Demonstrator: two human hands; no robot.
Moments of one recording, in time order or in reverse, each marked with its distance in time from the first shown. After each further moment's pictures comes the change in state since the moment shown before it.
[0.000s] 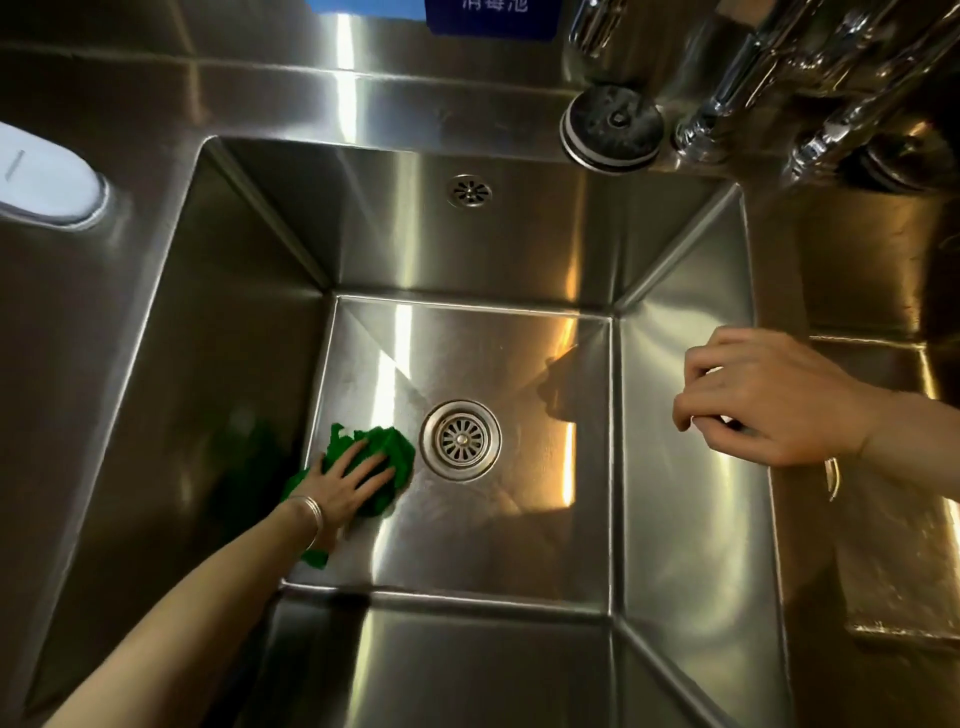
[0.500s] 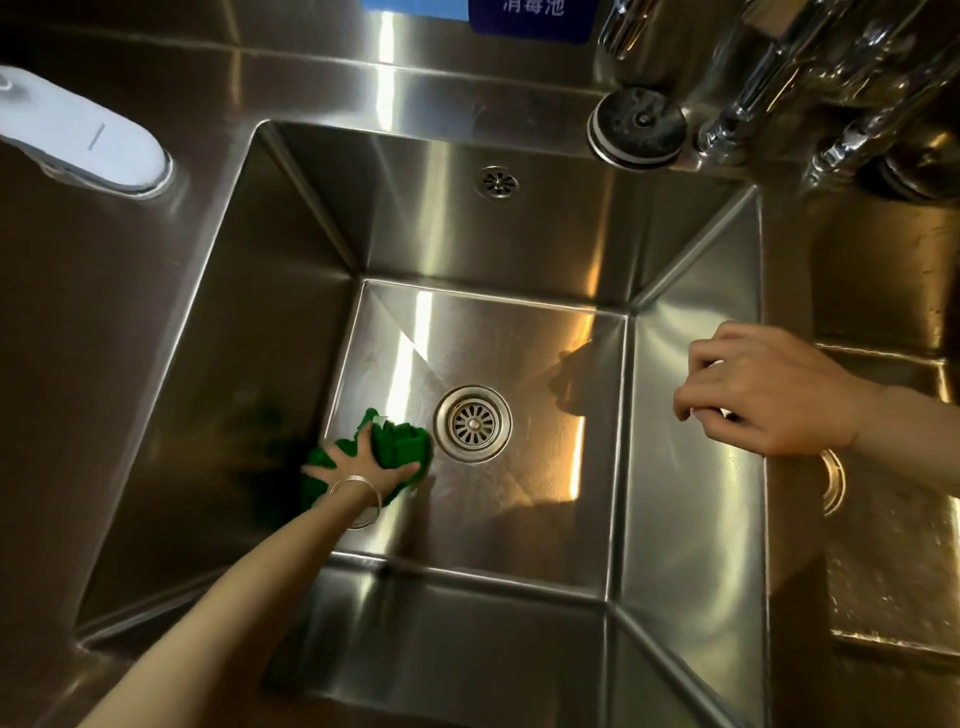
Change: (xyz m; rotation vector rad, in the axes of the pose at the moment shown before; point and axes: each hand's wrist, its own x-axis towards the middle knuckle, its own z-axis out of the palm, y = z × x) left_hand -0.007 0.040 -0.019 -1.205 0.083 -0.744; right_hand 0.000 -0.002 0.000 -0.049 0.026 -0.045
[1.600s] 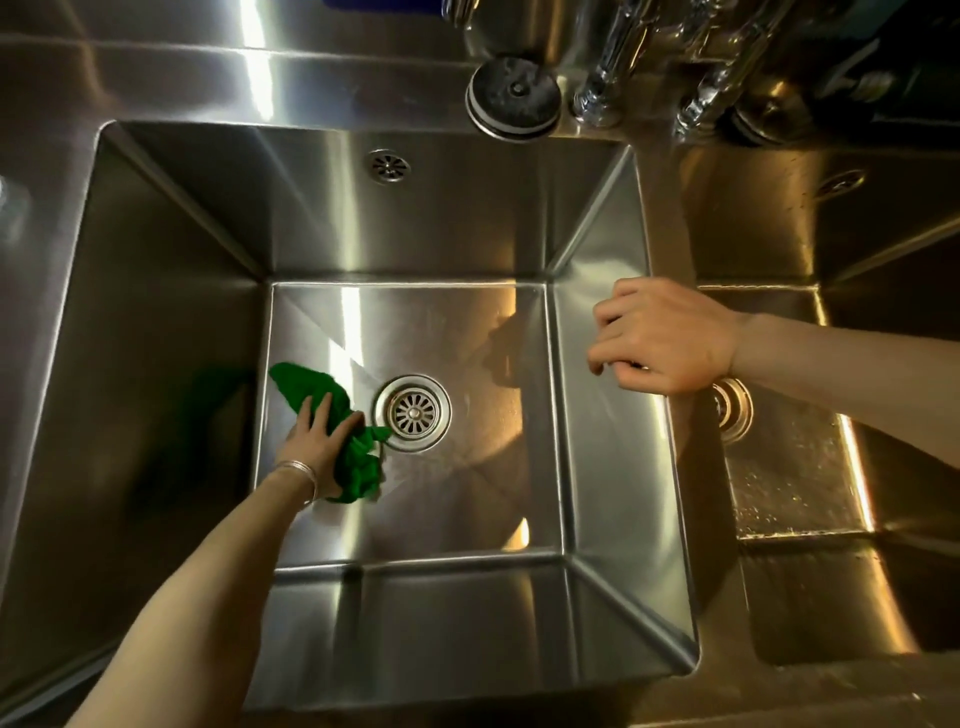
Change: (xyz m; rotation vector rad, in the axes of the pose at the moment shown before) left_hand 0.041 0.014 -0.008 0.796 0.093 0.637; right_hand 0.000 0.006 0.006 -0.049 -0.050 -0.016
